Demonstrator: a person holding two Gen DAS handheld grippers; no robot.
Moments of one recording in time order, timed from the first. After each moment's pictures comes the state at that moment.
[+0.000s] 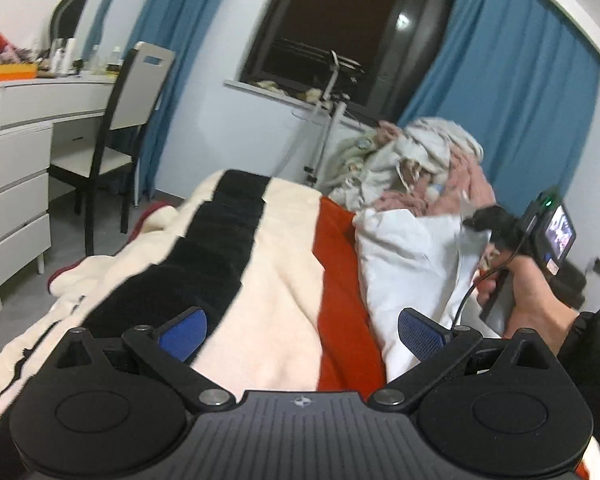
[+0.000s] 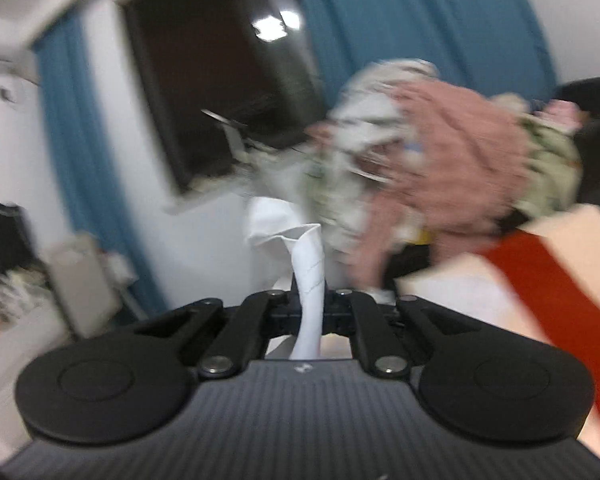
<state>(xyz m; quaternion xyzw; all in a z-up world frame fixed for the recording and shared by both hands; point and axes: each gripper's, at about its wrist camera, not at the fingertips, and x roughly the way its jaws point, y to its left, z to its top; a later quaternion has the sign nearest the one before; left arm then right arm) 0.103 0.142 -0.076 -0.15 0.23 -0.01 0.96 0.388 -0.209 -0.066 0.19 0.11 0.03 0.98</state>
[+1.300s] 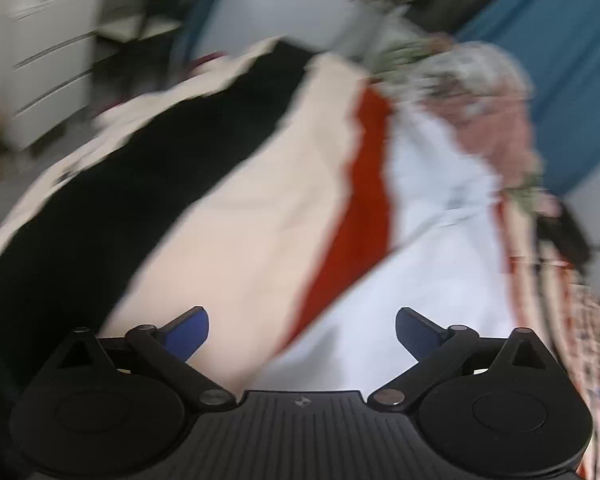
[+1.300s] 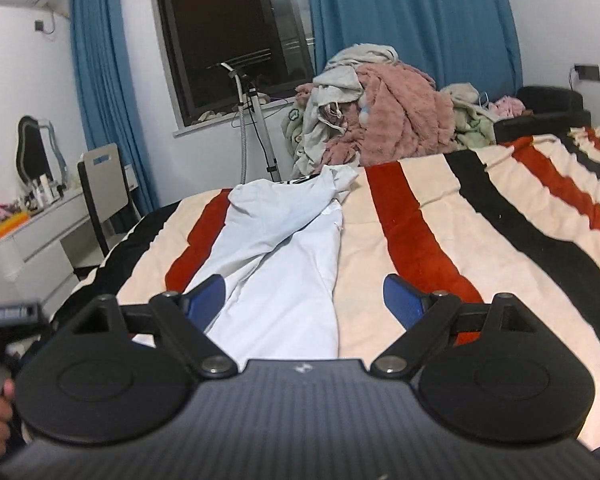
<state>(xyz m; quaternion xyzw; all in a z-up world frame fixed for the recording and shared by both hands) 0.044 0.148 -0.109 -0.24 0.42 0.04 0.87 -0.004 -0.246 -0.056 0.12 0.19 0.03 0.97</state>
